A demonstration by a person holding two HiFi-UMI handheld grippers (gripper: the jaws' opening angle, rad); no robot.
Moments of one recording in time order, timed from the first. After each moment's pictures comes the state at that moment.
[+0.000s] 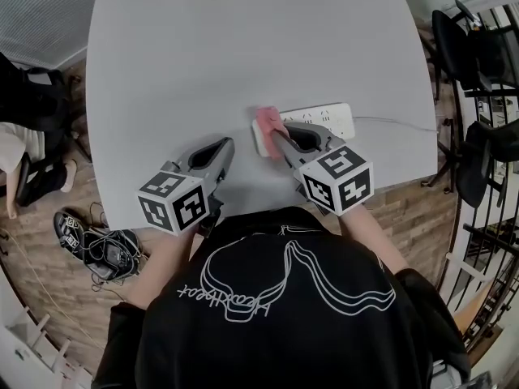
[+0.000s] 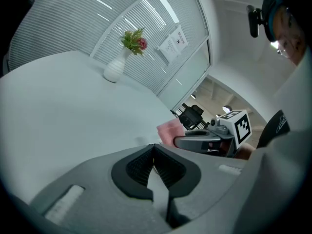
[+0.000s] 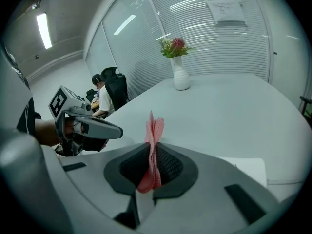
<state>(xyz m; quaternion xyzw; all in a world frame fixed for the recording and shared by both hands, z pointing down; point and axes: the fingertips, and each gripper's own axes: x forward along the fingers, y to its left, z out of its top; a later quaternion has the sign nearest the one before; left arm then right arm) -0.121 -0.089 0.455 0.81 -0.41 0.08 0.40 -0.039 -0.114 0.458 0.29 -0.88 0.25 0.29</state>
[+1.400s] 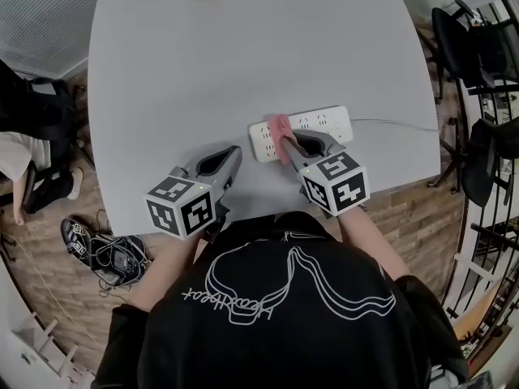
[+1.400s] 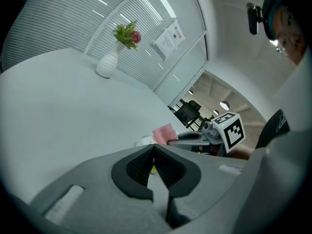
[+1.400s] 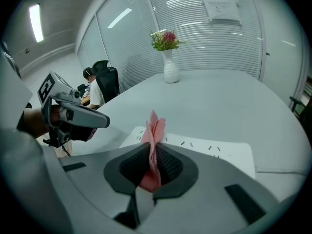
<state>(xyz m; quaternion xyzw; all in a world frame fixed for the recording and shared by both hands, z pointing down) -0.102 -0.086 0.456 0.82 -0.39 0.10 0.40 -0.010 -0.114 0.488 0.33 -0.85 0.25 0.33</state>
